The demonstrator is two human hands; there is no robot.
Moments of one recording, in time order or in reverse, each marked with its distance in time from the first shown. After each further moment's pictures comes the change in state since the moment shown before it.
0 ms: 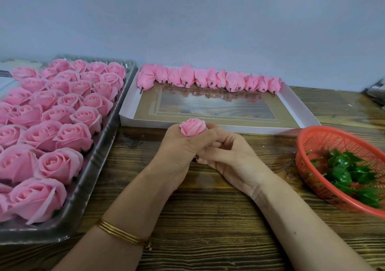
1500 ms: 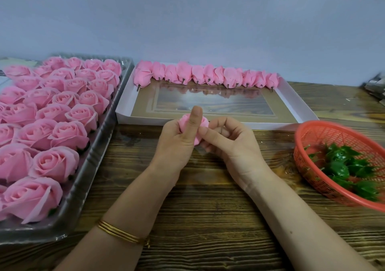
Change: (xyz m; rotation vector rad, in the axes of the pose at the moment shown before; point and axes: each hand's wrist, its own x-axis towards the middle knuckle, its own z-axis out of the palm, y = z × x) left_hand 0.009 -0.014 -0.005 0.193 0.053 0.204; right_hand 0.001 -0.001 0.005 -0.090 0.278 -0.170
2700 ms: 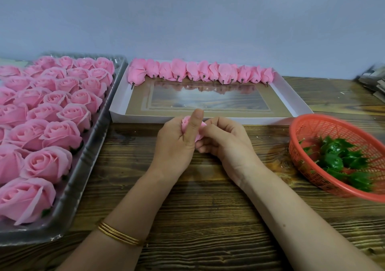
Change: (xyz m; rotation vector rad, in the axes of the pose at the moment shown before) left_hand -0.003 -0.004 0.004 0.378 0.068 0.157; right_hand 0.000 -0.001 0.001 -0.087 0.036 0.099
